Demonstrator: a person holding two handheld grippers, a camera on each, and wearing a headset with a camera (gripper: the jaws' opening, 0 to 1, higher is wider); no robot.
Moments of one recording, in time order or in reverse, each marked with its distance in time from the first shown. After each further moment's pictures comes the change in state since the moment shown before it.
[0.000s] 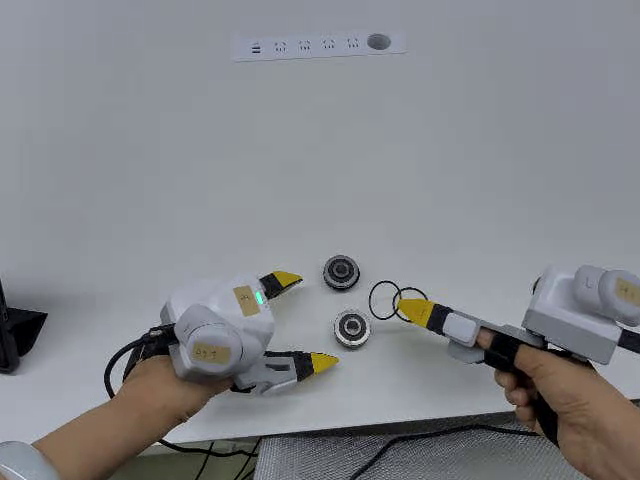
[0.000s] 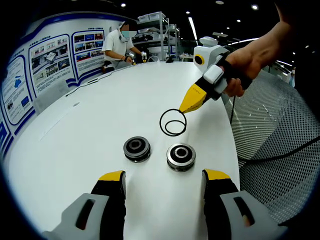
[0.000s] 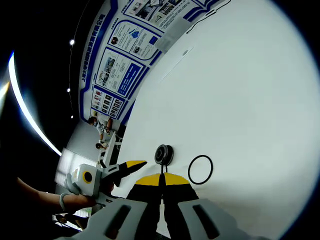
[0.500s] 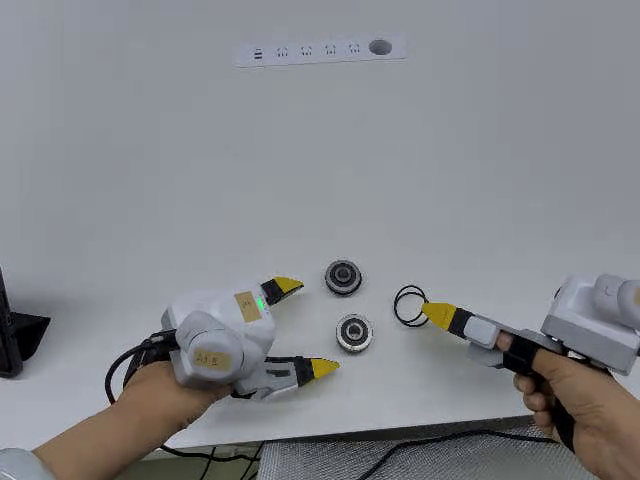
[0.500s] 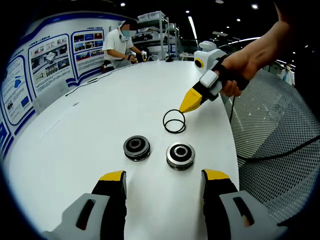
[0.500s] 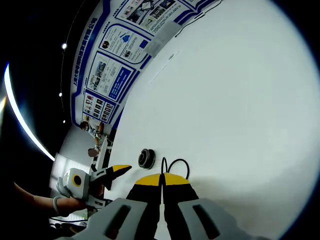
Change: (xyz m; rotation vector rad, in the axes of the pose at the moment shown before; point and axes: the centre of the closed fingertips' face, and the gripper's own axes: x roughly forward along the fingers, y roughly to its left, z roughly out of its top) left arm -0.001 -0.001 -0.001 0.000 0.007 0.000; right arm -0.005 -0.023 0.002 0.019 -0.017 -0.076
